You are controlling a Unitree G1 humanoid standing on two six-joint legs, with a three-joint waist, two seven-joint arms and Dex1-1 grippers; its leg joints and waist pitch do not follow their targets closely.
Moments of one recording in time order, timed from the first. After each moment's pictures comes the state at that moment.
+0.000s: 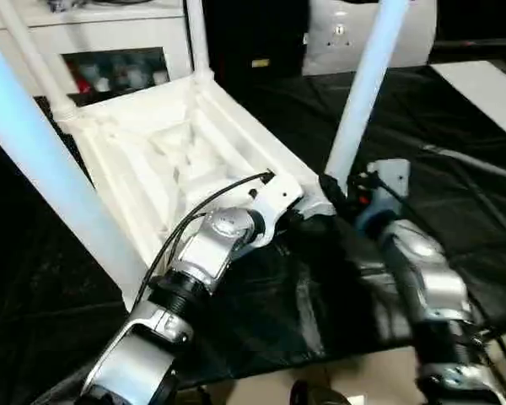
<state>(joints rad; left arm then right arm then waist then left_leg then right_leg) -0.68 0.05 -0.29 0.55 0.09 0.33 -0.63 -0.38 -0.19 -0.10 0.23 0.21 0.27 0.48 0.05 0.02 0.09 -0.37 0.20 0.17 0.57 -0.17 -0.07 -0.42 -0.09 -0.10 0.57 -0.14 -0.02</state>
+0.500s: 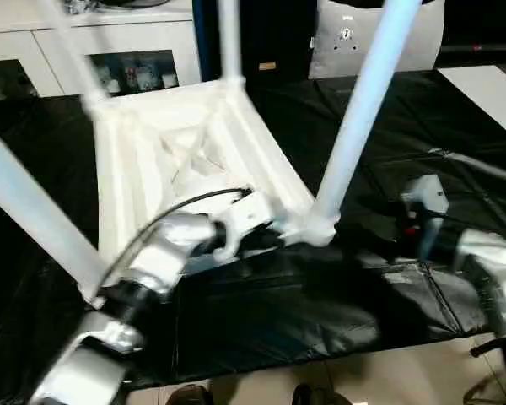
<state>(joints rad) -0.59 0.28 -0.35 0.50 0.03 0.08 -1.06 -0.31 -0.57 -0.03 0.17 0.32 0.26 1.11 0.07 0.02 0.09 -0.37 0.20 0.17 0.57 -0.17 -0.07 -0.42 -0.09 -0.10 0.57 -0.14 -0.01</state>
